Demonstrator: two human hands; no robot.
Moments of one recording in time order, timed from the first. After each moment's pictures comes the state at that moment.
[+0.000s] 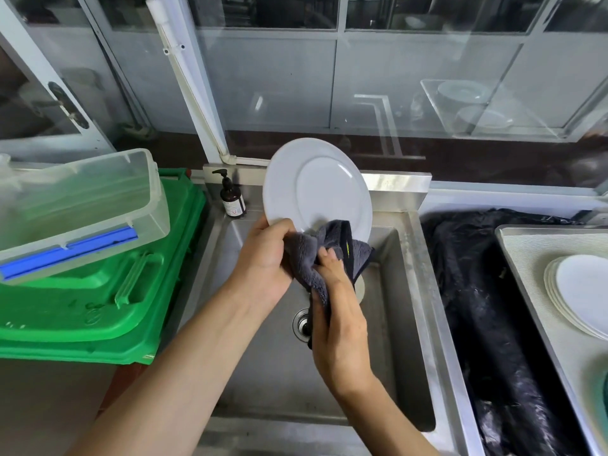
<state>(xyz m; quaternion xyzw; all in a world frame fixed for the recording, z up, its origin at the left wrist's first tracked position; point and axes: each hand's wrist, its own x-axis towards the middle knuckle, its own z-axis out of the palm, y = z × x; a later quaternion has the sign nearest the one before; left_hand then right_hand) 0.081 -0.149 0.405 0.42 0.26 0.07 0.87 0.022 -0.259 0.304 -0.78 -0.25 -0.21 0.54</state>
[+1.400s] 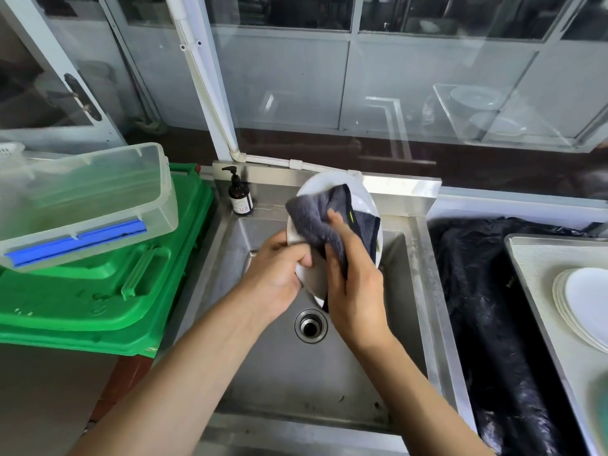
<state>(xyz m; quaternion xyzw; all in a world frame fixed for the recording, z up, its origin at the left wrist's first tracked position) 0.064 -0.142 0.389 0.54 0.23 -0.02 0.81 0.066 -0.261 0.349 -0.79 -0.19 -0.13 0.56</state>
